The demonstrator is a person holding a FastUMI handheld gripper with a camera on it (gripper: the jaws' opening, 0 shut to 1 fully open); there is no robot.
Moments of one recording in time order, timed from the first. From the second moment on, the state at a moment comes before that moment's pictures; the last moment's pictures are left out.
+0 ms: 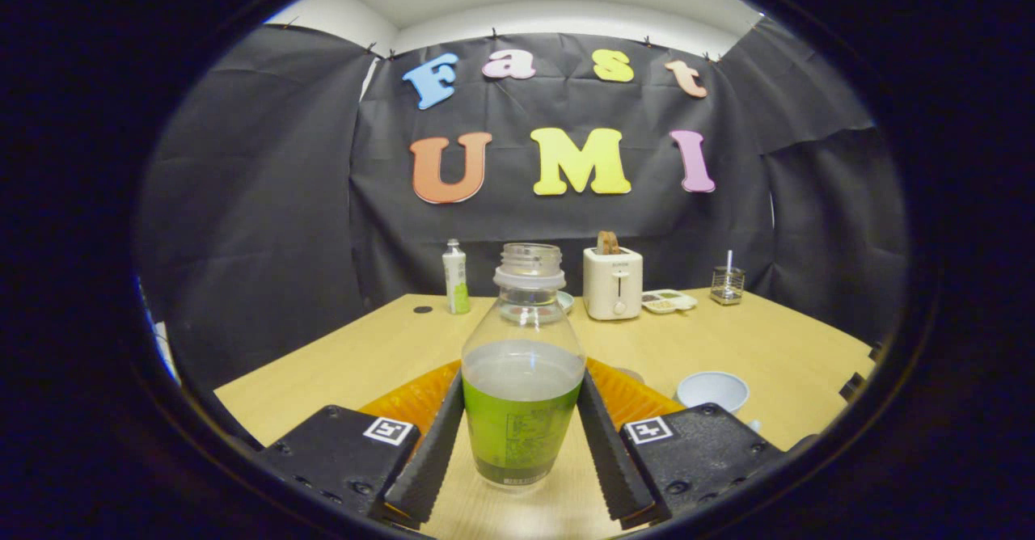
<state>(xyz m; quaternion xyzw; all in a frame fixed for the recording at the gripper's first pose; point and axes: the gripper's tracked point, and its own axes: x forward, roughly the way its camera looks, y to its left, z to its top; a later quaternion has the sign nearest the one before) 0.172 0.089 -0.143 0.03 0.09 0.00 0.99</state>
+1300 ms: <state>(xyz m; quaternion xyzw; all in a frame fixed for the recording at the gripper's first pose) 0.157 0.056 -0.090 0.48 0.07 0.13 0.86</state>
